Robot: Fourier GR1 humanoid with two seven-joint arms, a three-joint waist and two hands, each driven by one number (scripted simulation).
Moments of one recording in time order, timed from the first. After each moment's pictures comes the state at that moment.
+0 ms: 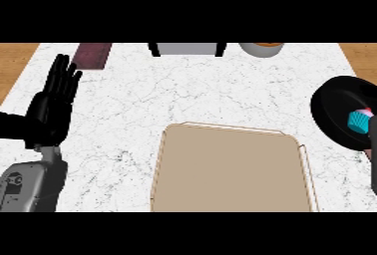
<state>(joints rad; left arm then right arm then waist) -0.29 0.20 0.10 -1.54 0.13 0.10 0.06 -0.67 -0.35 -0.66 -0.89 1.23 -0.64 0.68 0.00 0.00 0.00</state>
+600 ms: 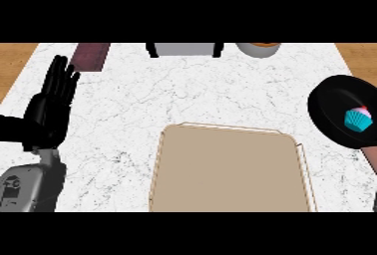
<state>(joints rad) -0.27 0.20 0.10 -1.57 0.12 0.11 0.07 -0.53 -0.26 -0.70 -1.22 1.04 -0.84 0.61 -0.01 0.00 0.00</state>
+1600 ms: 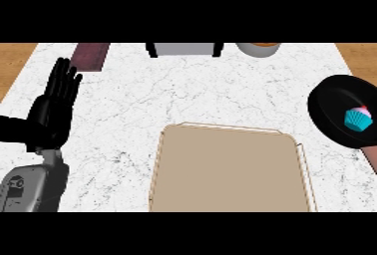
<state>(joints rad) -0.27 0.18 0.11 -1.55 0.11 0.10 0.06 0.14 -0.06 -0.70 -1.96 0.65 -0.85 0.47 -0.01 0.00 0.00</state>
